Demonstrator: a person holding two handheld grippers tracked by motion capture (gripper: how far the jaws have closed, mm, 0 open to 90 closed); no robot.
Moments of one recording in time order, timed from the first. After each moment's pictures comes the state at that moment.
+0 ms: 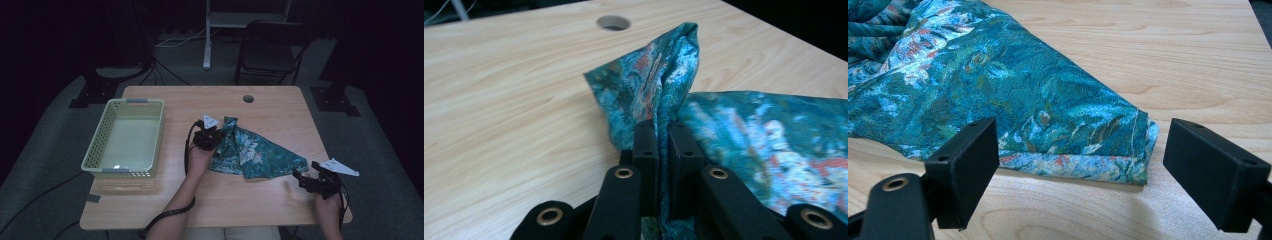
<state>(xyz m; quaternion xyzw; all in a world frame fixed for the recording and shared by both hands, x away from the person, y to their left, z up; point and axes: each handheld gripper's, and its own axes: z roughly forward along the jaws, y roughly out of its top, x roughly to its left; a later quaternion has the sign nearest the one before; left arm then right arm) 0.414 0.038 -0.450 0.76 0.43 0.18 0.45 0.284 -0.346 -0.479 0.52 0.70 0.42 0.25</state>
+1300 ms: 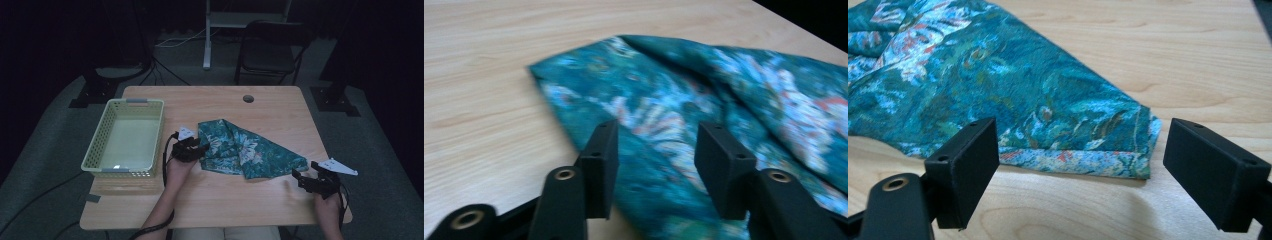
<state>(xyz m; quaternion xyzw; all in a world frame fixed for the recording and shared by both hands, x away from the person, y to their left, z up) 0.380 0.091 -0.467 0.76 0.43 0.14 0.46 0.286 -0.345 -0.479 0.52 0.71 0.41 0.24</state>
